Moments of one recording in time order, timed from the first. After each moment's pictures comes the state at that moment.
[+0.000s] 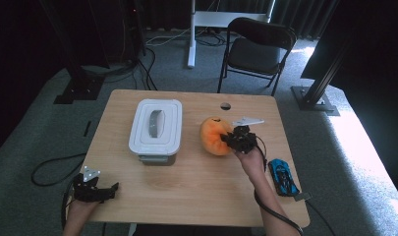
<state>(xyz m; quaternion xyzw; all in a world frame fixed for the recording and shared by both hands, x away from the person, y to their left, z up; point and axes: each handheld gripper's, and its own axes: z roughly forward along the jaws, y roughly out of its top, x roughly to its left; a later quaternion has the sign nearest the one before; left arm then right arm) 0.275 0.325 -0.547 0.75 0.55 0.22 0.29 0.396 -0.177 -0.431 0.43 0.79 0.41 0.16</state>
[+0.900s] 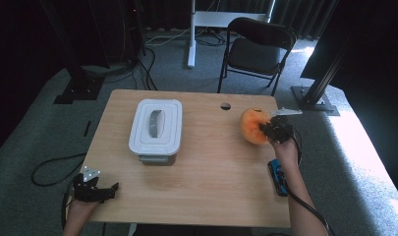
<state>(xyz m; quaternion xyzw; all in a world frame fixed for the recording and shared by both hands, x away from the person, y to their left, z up) 0.275 0.325 -0.547 0.75 0.55 0.22 0.29 0.426 -0.290 -0.425 0.51 0.75 0.35 0.23</state>
